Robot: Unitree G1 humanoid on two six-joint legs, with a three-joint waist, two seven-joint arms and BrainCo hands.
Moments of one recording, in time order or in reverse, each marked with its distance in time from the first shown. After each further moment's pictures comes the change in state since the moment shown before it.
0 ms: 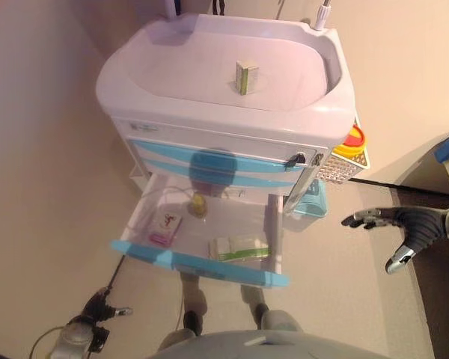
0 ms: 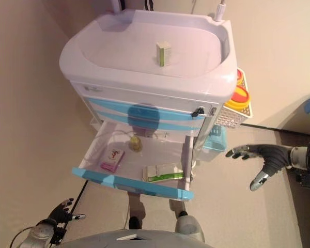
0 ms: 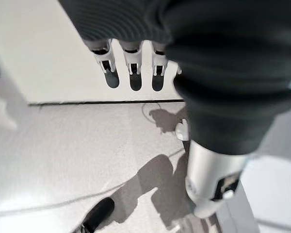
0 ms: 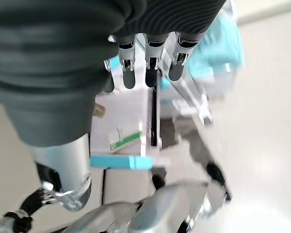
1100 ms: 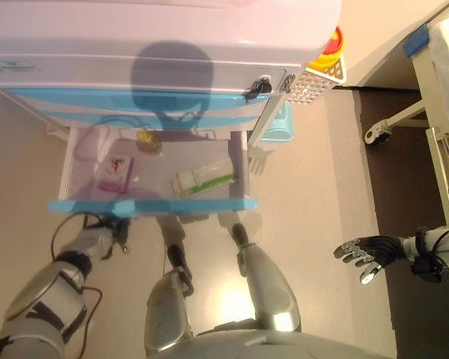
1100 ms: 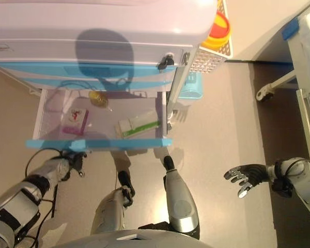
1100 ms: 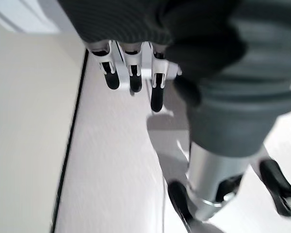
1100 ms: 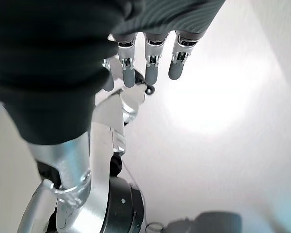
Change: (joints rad) left arm -0.725 0.175 -0.554 0.240 0.465 0.004 -0.038; right arm -0.335 0.127 0.529 0.445 -0.116 0.024 -0.040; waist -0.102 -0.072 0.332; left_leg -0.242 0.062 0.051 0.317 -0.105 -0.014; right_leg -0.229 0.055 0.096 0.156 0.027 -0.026
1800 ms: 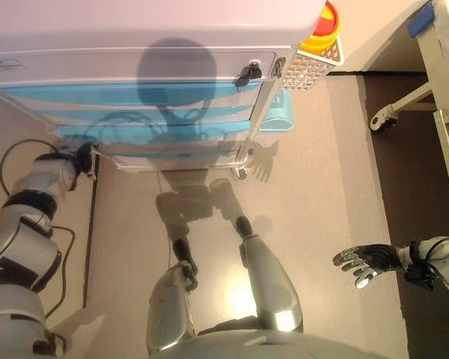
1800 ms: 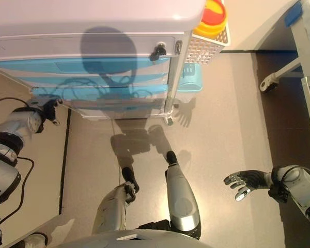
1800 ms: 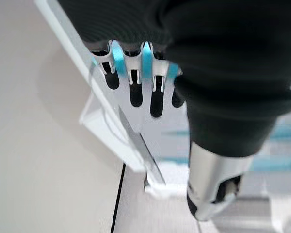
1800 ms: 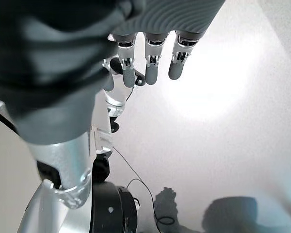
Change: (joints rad) left arm -0.345 0.182 -0.039 0.045 -0.033 -0.005 0.093; right arm -0.026 0.013 0.061 0.120 0.030 -0.021 -0.061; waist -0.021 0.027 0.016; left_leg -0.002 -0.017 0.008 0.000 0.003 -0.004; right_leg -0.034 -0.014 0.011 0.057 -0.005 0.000
